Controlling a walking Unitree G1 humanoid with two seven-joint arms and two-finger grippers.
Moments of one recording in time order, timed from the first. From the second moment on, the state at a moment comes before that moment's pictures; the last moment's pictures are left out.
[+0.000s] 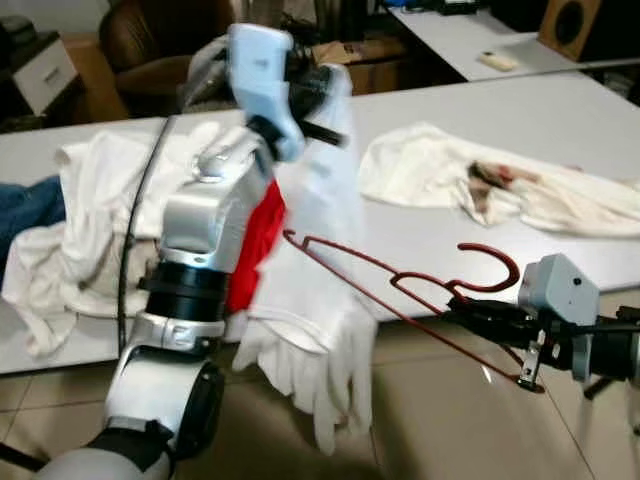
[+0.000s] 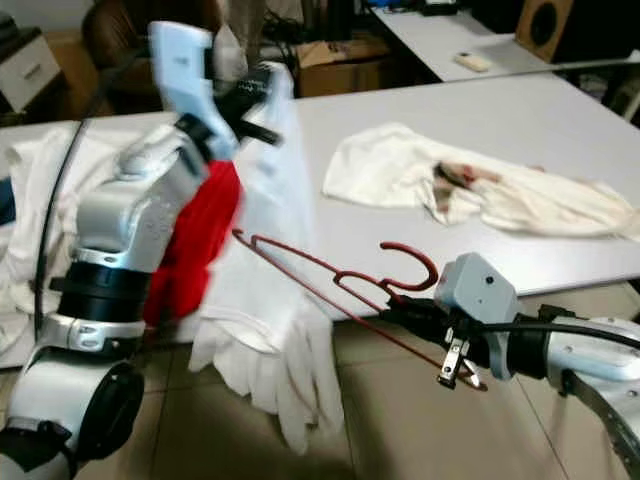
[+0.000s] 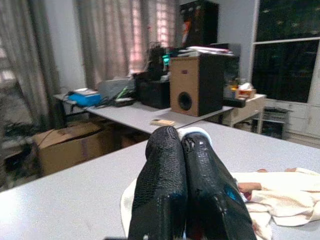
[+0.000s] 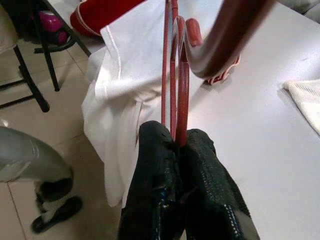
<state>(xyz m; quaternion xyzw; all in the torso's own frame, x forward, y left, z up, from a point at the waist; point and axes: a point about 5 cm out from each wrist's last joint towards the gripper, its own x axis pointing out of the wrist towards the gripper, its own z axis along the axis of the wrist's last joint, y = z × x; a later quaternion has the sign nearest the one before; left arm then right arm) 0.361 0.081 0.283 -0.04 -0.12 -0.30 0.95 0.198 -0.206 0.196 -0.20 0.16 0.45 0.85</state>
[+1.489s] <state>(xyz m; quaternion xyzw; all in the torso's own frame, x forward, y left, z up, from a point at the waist) 0.317 0.126 0.438 -0.27 -0.38 -0.38 0.80 0.341 -0.224 0.424 -0.35 -0.31 0.15 0.87</state>
